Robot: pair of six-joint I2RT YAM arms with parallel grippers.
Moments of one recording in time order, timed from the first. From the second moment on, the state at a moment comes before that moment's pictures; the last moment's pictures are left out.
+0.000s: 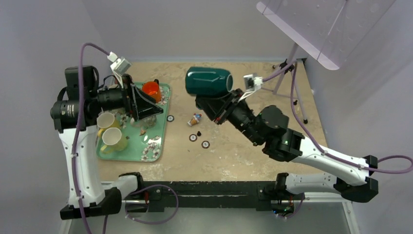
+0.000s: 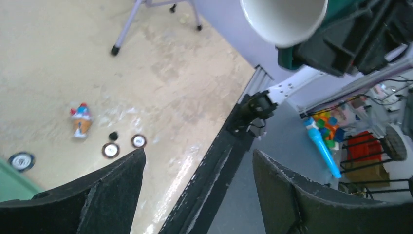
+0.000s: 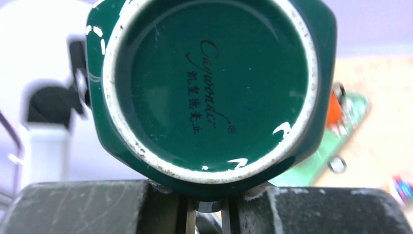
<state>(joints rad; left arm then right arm) 0.12 1.16 1.74 -1.42 1.13 0.25 1.23 1.09 1.19 0.00 0.39 0.62</state>
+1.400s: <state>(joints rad) 0.03 1.08 1.66 -1.23 0.67 0.20 1.07 1.28 1.18 -0.14 0.12 0.67</state>
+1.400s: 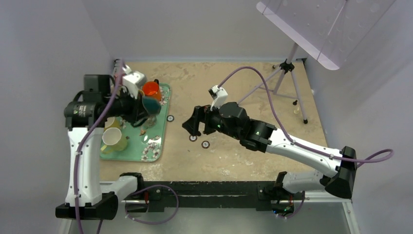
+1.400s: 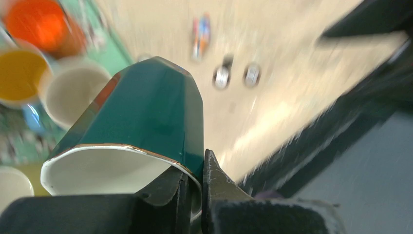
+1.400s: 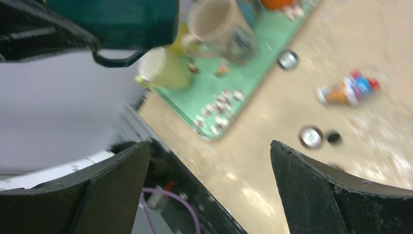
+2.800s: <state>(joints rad) -0.15 0.83 1.17 -1.05 0.19 0.41 0.76 0.97 0.89 -0.38 0.40 0.67</state>
